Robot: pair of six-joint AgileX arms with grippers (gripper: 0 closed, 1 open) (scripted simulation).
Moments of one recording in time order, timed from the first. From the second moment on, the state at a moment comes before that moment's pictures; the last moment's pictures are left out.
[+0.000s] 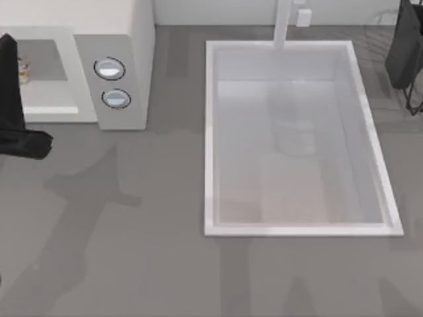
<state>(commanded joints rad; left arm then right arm) 2.62 2.33 5.35 -0.15 0.21 2.87 0.00 0.00 0.00 0.00 0.00 0.00</state>
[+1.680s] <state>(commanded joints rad) 2.48 2.45 5.07 -0.27 0.38 2.59 0.00 0.00 0.00 0.00 0.00 0.00</state>
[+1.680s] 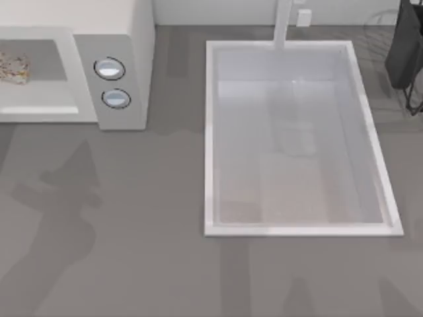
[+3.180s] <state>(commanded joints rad) 1.12 1.82 1.54 -0.74 0.67 1.00 0.00 0.00 0.00 0.00 0.00 0.00</state>
